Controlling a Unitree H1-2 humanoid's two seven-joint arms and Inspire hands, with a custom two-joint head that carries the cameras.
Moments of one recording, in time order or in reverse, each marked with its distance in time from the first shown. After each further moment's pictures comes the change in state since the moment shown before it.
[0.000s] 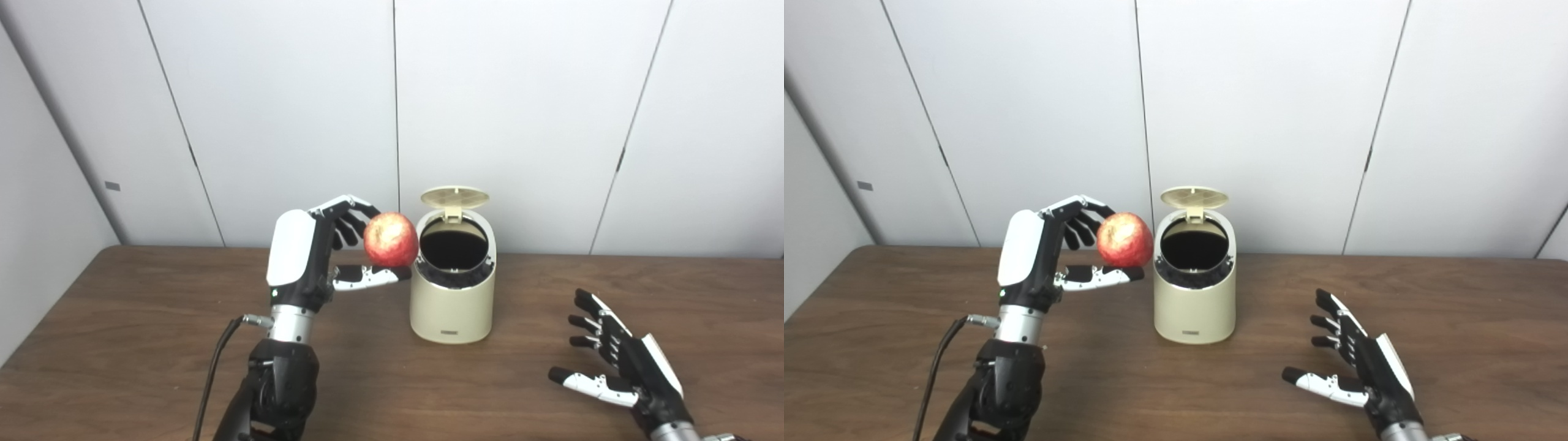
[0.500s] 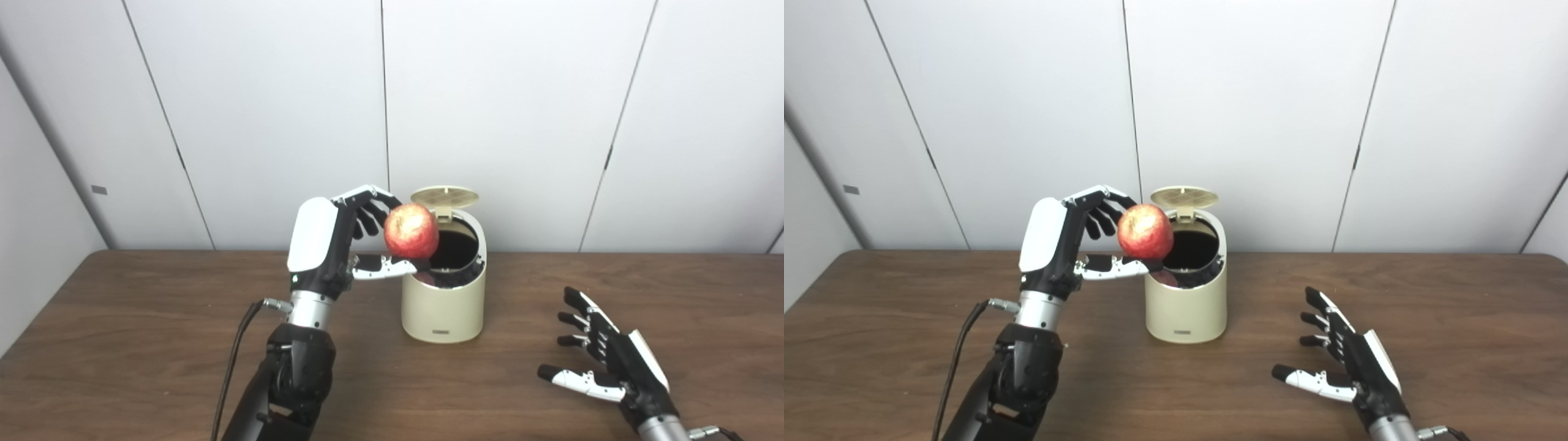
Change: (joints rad) left arm -0.080 -0.036 -0.033 0.140 0.018 -0.049 0.017; right arm -0.006 0.006 -0.001 0.014 0.000 -0.003 -0.001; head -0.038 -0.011
